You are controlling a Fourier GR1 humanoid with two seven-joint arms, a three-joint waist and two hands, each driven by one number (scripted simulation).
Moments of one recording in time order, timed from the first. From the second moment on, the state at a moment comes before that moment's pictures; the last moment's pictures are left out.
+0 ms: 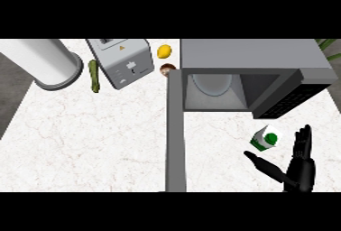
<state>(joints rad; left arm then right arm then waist) 0.31 0.15 0.60 -2.22 0.61 -0.47 0.16 0.09 -0.04 -0.15 -1.28 -0.03 -0.42 -0.53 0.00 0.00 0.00</state>
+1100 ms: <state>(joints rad) 0.29 0.13 0.68 -2.21 0.67 -0.54 0.20 -0.27 -0.14 -0.33 -0.49 -0.11 -0.31 -0.98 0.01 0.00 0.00</state>
